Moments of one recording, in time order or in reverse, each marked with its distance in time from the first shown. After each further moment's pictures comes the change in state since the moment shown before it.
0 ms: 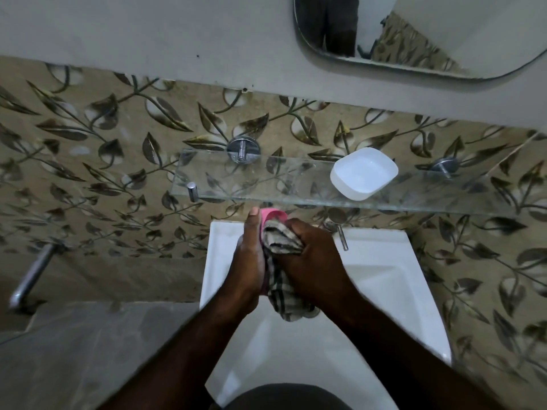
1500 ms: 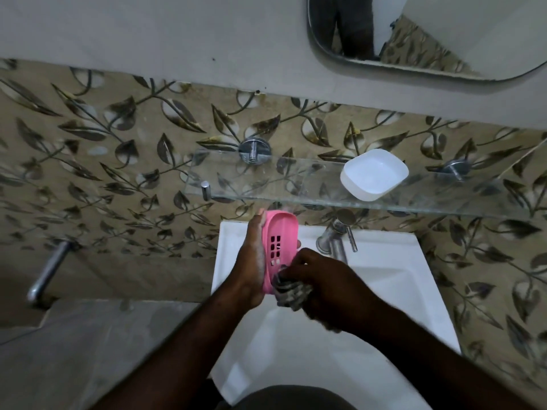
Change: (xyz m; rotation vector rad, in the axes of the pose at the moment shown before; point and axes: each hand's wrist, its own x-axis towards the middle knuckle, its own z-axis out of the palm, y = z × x) left_hand 0.013 -0.006 -0.021 -0.100 -0.077 -0.091; right_hand -0.021 0.020 -0.023 -0.525 -0.449 -0.201
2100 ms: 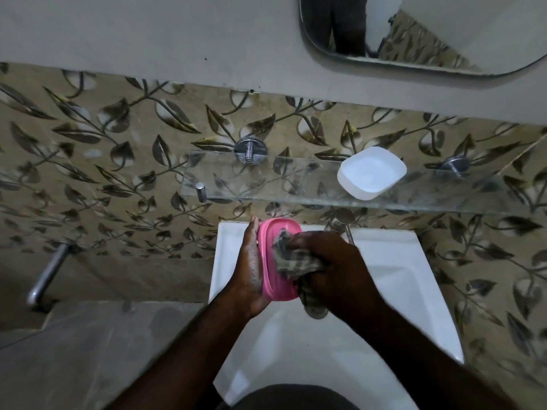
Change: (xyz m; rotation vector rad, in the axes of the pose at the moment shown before) left_hand 0.008 -0.017 -0.003 -0.263 -0.202 -0.149; right_hand 0.005 -0.001 -0.001 0.456 0.491 0.052
